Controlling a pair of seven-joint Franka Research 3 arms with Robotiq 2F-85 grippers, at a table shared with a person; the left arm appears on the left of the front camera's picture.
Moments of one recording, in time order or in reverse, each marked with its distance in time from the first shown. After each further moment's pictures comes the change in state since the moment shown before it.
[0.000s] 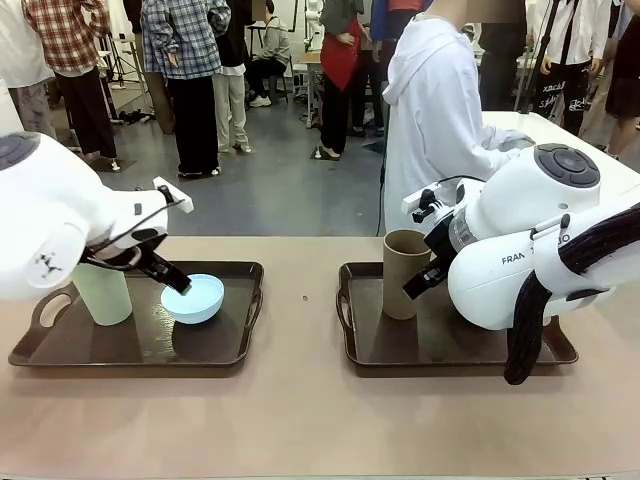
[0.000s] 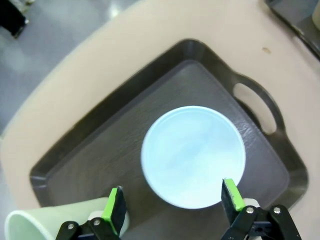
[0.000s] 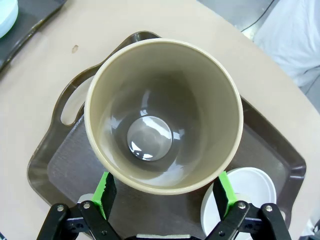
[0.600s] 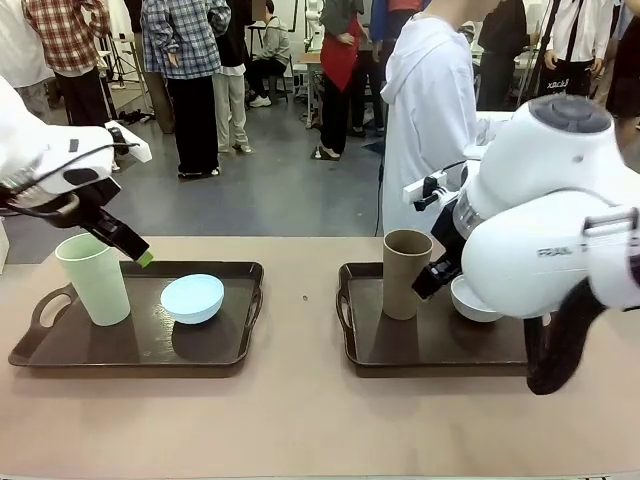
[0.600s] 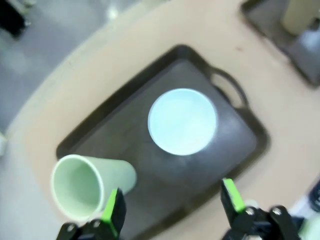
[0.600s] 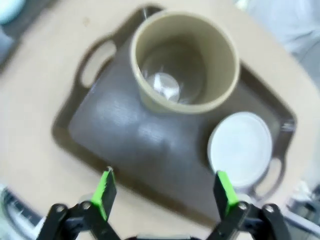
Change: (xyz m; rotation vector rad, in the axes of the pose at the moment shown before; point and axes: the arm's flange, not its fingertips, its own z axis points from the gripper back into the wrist) left arm 0.000 0.001 0.125 -0.064 0.022 -0.034; right arm 0.003 0.028 0.075 -0.046 0.177 -0.030
